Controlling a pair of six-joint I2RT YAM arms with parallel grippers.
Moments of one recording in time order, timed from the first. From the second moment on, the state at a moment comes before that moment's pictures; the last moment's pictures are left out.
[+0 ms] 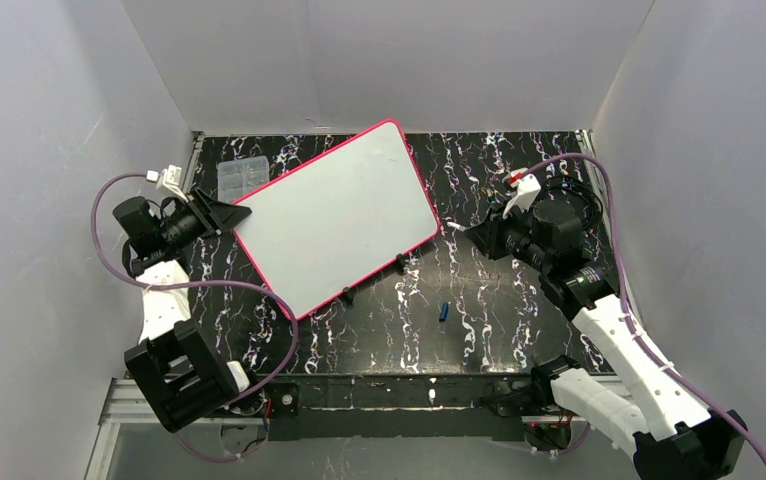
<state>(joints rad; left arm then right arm) 0.54 1.22 0.80 0.01 1.13 -0.39 0.43 0.86 0.81 -0.30 -0.23 0.22</state>
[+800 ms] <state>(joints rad) 0.38 1.18 0.77 0.07 1.31 -0.31 0.43 0.86 0.81 -0.33 -0.23 0.20</state>
